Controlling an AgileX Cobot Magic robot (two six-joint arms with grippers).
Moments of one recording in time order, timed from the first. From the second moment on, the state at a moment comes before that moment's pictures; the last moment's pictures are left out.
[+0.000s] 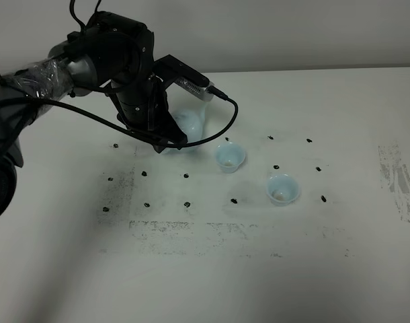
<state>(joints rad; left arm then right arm) -0.43 2.26 -1.91 0.06 1.04 0.30 0.01 0.01 -0.52 0.06 1.11 -0.10</state>
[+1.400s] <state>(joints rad) -0.43 2.28 -1.91 0.06 0.98 0.29 0.01 0.01 -0.52 0.06 1.11 -0.10</state>
